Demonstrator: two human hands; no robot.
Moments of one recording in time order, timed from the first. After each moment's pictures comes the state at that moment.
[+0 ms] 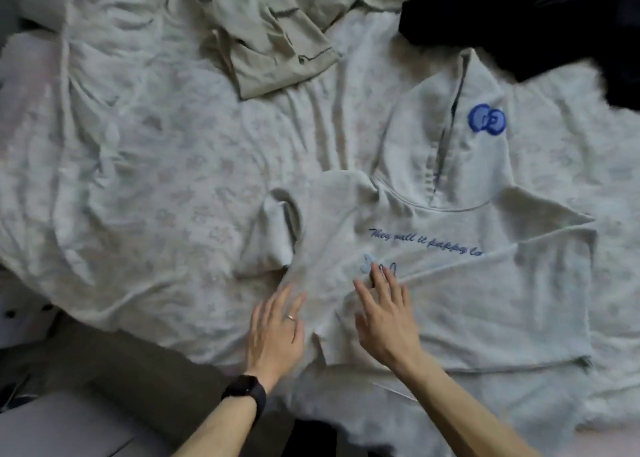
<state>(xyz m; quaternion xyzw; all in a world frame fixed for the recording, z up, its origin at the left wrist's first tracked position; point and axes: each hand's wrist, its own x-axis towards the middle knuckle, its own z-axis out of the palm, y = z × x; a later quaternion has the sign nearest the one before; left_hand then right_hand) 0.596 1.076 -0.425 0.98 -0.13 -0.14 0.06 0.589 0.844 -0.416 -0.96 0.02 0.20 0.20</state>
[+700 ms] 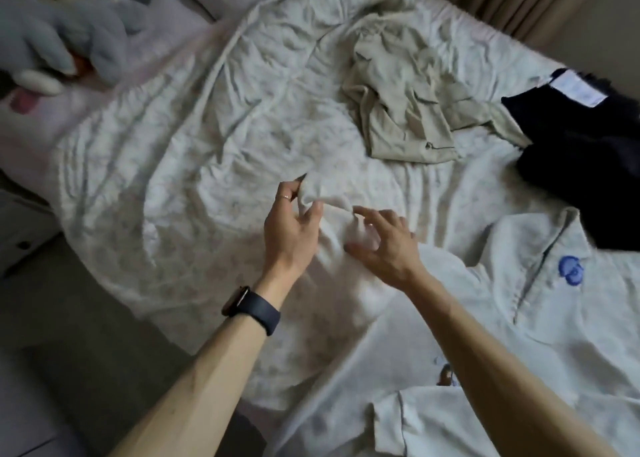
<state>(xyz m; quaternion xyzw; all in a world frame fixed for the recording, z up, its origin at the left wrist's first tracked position) 0.810 1.218 -0.289 0.77 0.22 0.08 0.59 0.841 1.034 -0.314 -0.93 -0.09 0.17 0.31</state>
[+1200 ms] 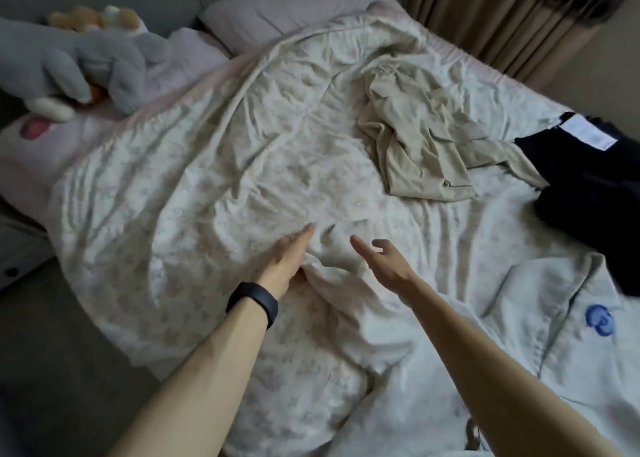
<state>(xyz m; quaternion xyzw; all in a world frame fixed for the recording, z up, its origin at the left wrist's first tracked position) 0.874 1.290 -0.345 0.65 0.36 -0.17 0.65 0.901 1.093 -0.333 -0.82 0.13 0.33 0.44</state>
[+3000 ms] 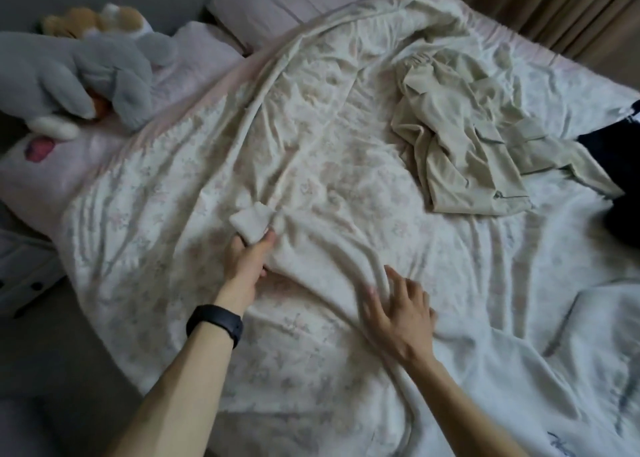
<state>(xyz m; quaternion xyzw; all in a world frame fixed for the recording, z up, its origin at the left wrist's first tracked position) 0.934 1.414 -0.380 0.59 0.47 -0.03 0.66 0.898 1.146 -0.395 -0.94 0.05 0.18 0.28</state>
